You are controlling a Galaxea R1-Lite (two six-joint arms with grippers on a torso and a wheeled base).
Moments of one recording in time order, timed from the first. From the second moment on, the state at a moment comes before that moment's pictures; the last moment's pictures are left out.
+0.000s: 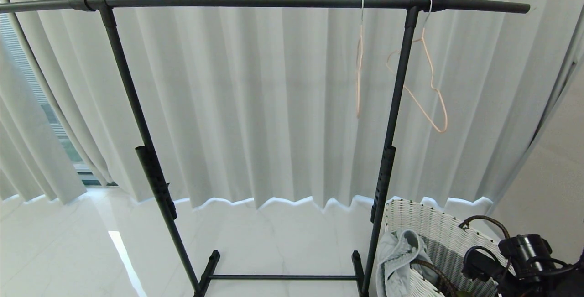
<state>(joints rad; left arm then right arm) -0.01 0.00 0.00 -0.01 0.03 0.08 0.08 2.08 -0.17 -0.78 -0.13 -0.52</state>
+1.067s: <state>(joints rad) -0.01 0.00 0.00 -0.01 0.03 0.08 0.05 1.34 -0.58 0.13 -0.16 -0.42</state>
